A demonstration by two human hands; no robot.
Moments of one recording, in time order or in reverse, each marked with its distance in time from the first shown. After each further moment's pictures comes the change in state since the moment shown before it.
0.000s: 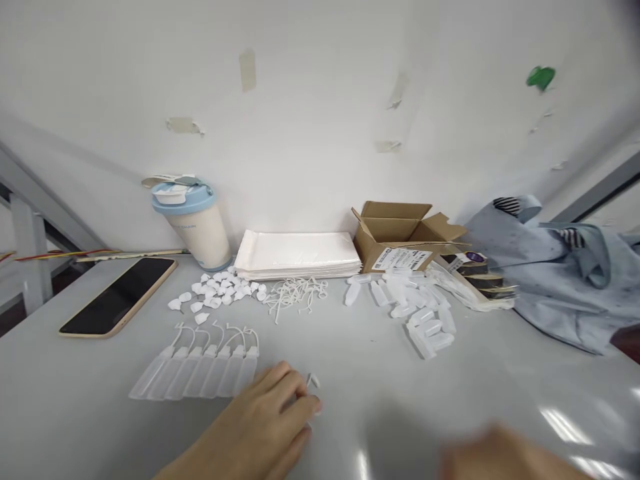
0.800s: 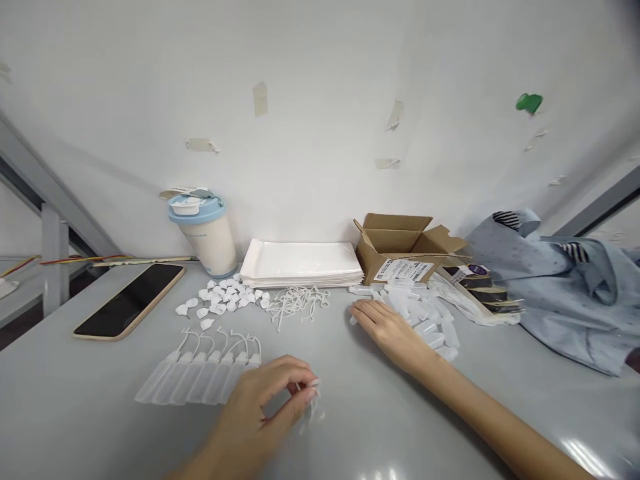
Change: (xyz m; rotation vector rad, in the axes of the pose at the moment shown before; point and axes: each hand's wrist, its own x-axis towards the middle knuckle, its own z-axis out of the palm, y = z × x) left_hand 0.016 0.004 -0.003 -0.508 0.309 -0.376; right_hand 0.112 0.046 0.022 -0.808 0.213 -0.570
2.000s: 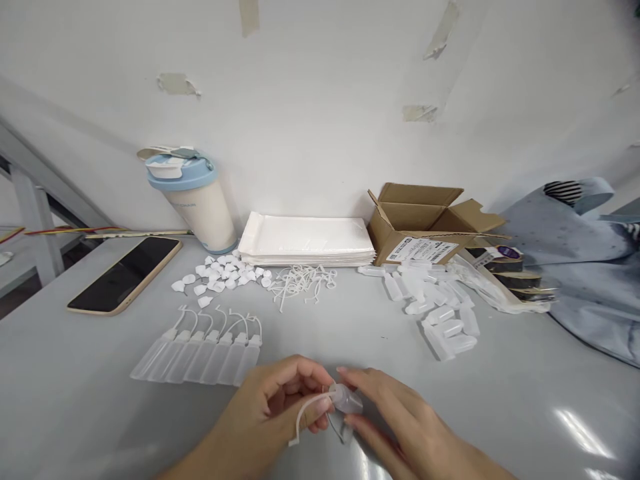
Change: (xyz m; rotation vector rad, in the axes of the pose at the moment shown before) left_hand -0.003 0.002 0.011 -0.748 -0.213 -0.484; right_hand -0.038 -0.097 -0.037 0.788 0.004 0.196
